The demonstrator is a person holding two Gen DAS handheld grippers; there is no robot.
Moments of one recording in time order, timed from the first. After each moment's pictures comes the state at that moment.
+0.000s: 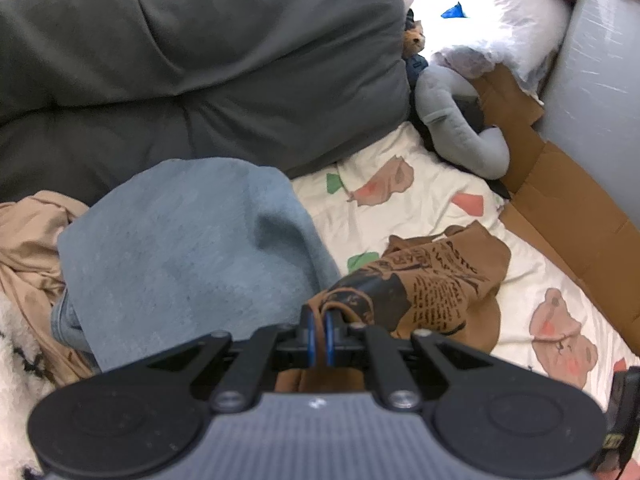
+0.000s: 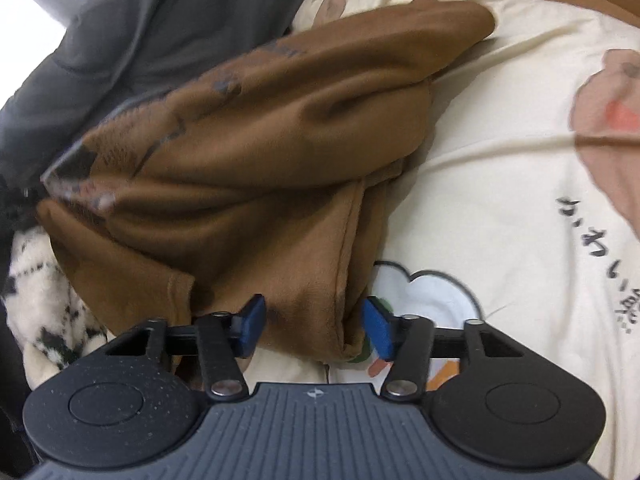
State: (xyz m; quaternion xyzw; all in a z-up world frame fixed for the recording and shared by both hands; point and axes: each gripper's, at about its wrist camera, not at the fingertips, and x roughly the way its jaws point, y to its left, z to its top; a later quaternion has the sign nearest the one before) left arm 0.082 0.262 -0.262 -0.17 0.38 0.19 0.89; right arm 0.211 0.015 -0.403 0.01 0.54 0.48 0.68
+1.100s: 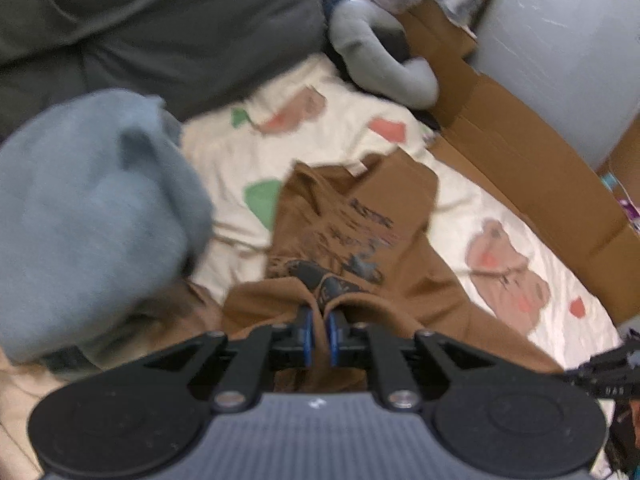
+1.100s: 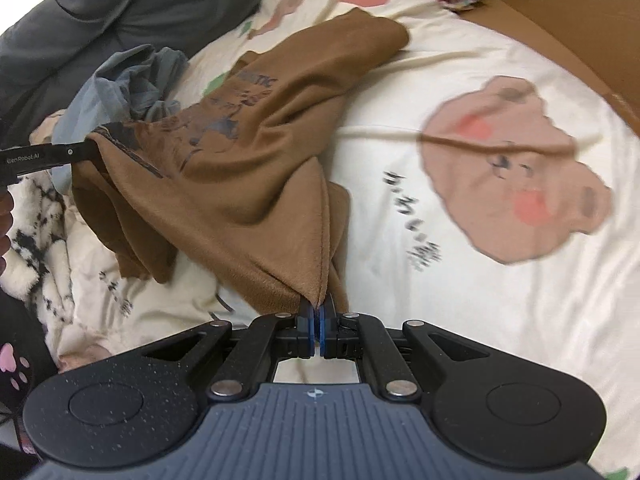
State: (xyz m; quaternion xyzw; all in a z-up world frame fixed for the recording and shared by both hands) left arm 0.108 0.189 -0.300 -0.19 0.45 0.07 0.87; right arm 0.238 -0.115 -0.332 -0.13 0.55 0.45 0.69
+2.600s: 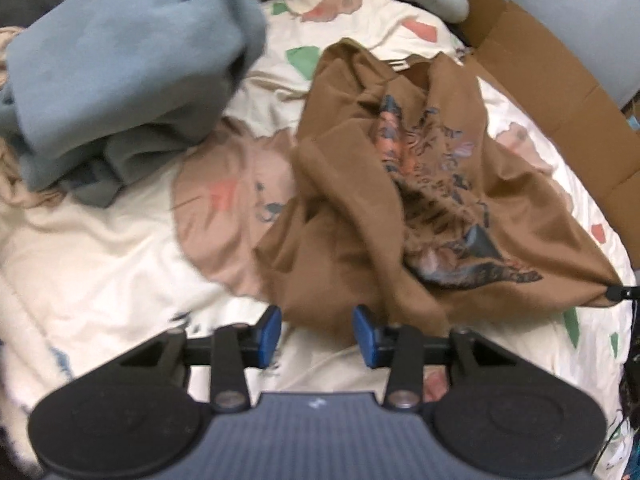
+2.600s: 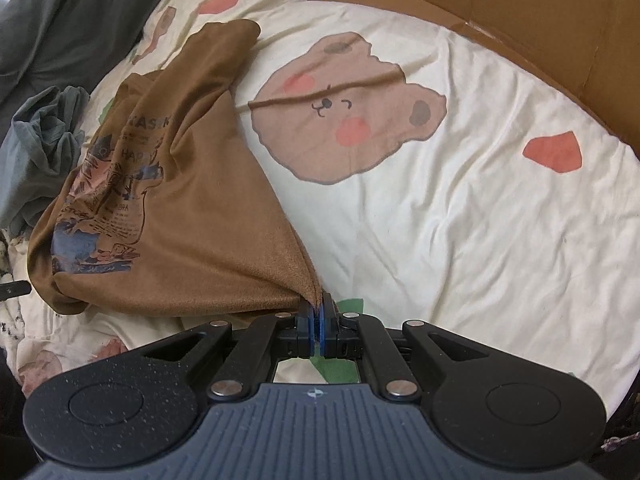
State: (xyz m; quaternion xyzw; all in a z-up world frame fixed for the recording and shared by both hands) left arm 0.025 0.172 -0.353 -0.20 0.52 0.10 0.82; right arm 0.259 -0.225 -0.351 -0.09 0.57 0.34 0.74
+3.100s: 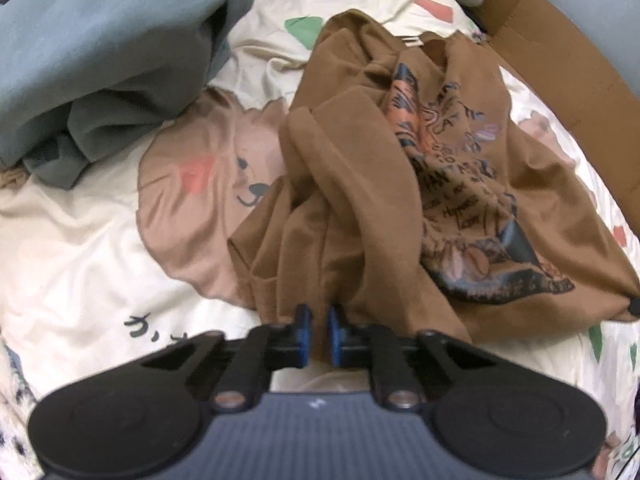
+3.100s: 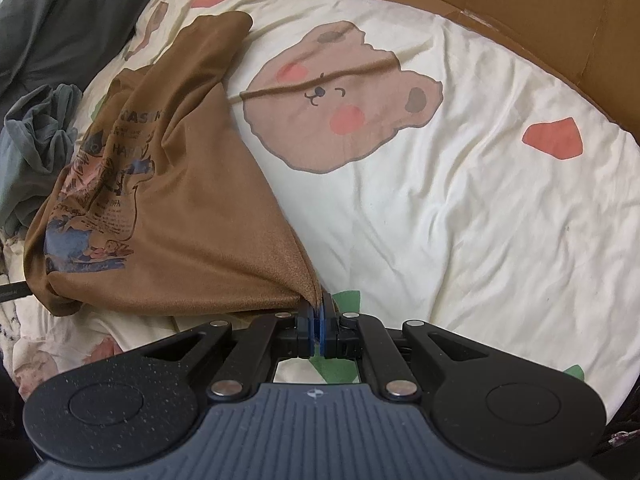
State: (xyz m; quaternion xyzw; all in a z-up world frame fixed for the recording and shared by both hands) left arm 0.045 0.168 -0.398 -0.21 0.53 0.13 0.81; right arm 0.259 -0.227 -0.362 -0.09 0.58 0.33 0.74
